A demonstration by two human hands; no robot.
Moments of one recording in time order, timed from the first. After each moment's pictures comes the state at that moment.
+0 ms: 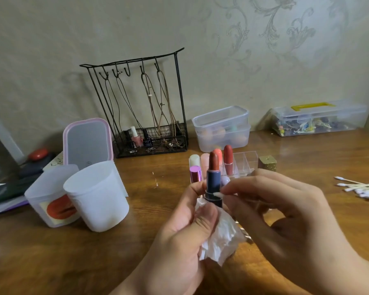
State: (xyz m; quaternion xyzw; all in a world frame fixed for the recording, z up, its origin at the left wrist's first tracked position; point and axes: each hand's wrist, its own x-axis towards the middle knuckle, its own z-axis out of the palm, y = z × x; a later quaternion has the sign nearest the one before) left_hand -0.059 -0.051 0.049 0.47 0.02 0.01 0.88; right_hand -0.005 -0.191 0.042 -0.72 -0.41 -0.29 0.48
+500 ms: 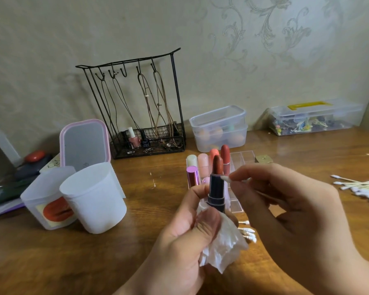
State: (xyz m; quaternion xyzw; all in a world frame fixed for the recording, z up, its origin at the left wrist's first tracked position) left_hand -0.059 -0.047 0.044 0.49 -0.02 -0.04 0.87; right_hand -0.008 -0.191 0.045 -0.71 -0.36 -0.35 0.50
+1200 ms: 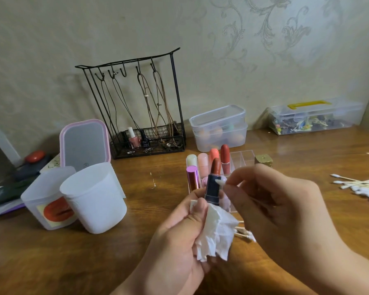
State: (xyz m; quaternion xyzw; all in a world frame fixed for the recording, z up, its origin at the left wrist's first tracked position) left_hand -0.059 -0.054 0.055 0.45 0.05 0.01 0.89; right_hand 0.000 -0.192 0.038 -0.75 -0.37 -0.30 0.46
